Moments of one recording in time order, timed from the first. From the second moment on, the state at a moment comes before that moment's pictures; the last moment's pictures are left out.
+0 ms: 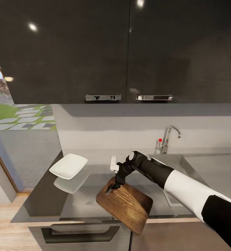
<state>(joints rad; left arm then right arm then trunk) 0.40 -0.06 0.06 -0.47 -0.07 -1.05 0.20 -1.09 -0.04 1.05 -0.85 0.06 0.51 0.90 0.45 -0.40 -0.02</state>
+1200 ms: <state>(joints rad) 0.40 -0.06 0.01 -0.52 -0.07 -0.90 0.20 -1.09 -0.04 1.05 -0.85 0.06 0.51 0.90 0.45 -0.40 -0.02</state>
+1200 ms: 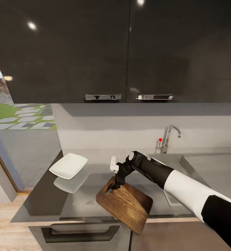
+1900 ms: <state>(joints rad) 0.40 -0.06 0.01 -0.50 -0.07 -0.90 0.20 -1.09 -0.04 1.05 -0.85 0.06 0.51 0.90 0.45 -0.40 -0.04</state>
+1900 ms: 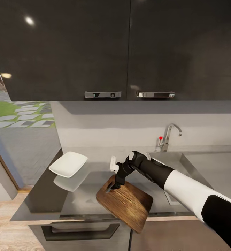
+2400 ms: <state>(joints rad) 0.40 -0.06 0.01 -0.50 -0.07 -0.90 0.20 -1.09 -0.04 1.05 -0.85 0.06 0.51 0.90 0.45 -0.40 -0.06</state>
